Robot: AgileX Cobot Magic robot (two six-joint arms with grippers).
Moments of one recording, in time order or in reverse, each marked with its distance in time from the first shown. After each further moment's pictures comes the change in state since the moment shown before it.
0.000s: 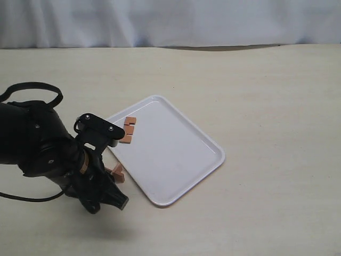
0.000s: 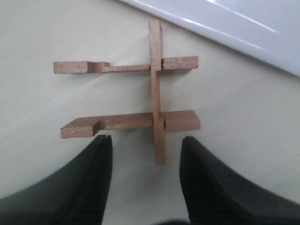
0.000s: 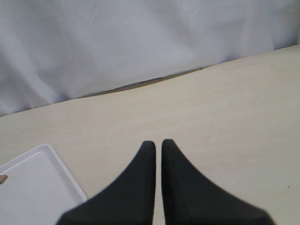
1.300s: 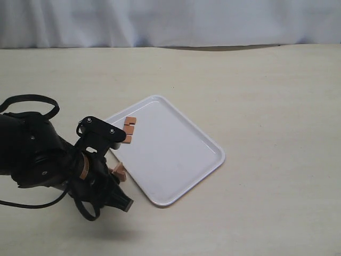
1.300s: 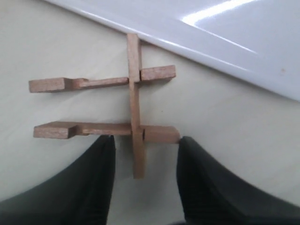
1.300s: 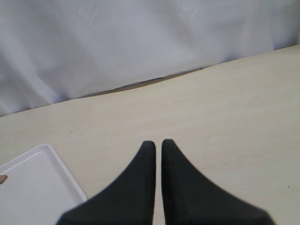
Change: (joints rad) left arm 0.000 0.000 0.055 -0.004 -0.156 -0.004; right arm 0.000 0.000 0.000 0.000 0.000 0.000
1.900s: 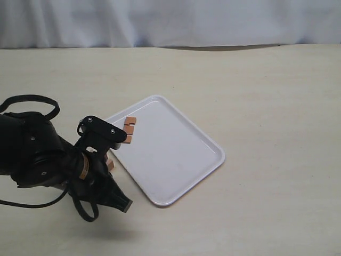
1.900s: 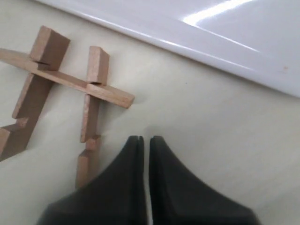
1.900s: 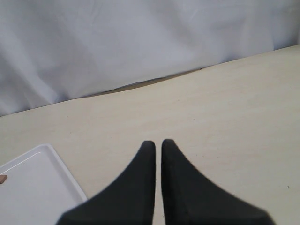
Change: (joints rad) left arm 0.000 0.000 0.001 0.027 0.000 0.000; right arm 0.000 0.000 0.000 0.000 0.000 0.000
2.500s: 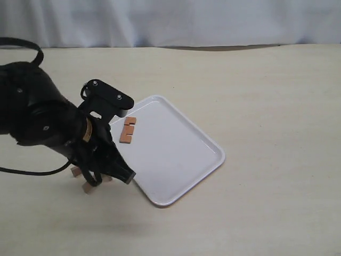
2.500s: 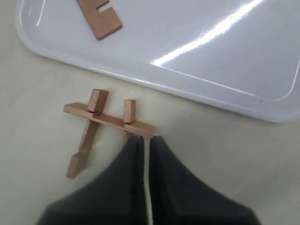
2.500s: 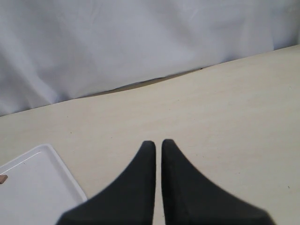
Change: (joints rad) left arm 0.000 -0.093 -0.188 -0.020 0.269 0.150; right arm 0.000 0.000 0.000 0.000 0.000 0.000
